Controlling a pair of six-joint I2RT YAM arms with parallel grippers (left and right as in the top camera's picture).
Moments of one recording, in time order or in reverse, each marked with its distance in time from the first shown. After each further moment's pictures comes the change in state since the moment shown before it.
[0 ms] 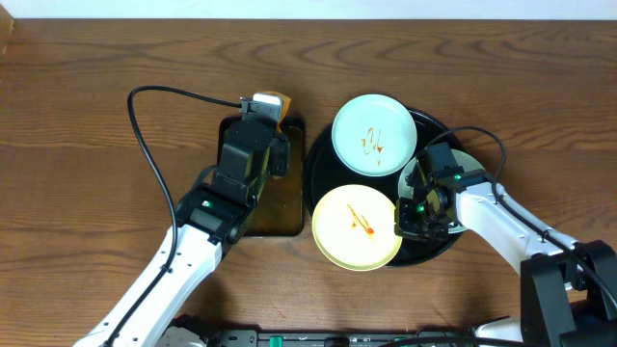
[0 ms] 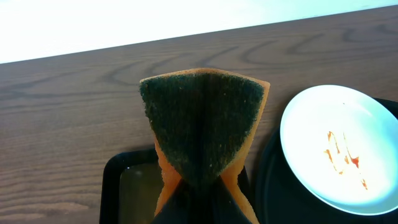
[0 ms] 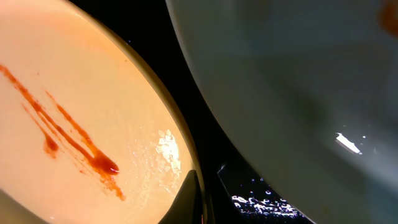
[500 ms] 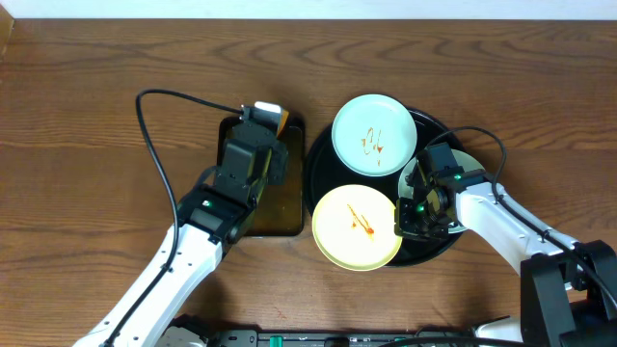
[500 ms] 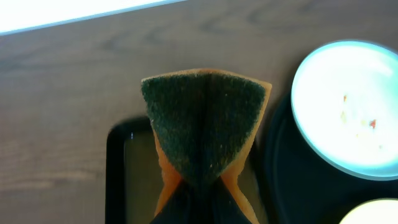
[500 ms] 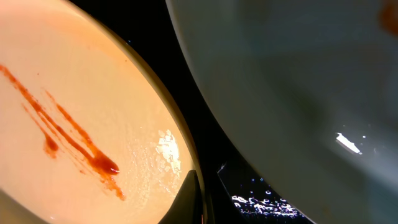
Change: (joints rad) left arm 0.000 0.008 0.000 -0.139 0.002 0.003; right arm 0.000 0.000 0.000 0.000 0.000 0.000
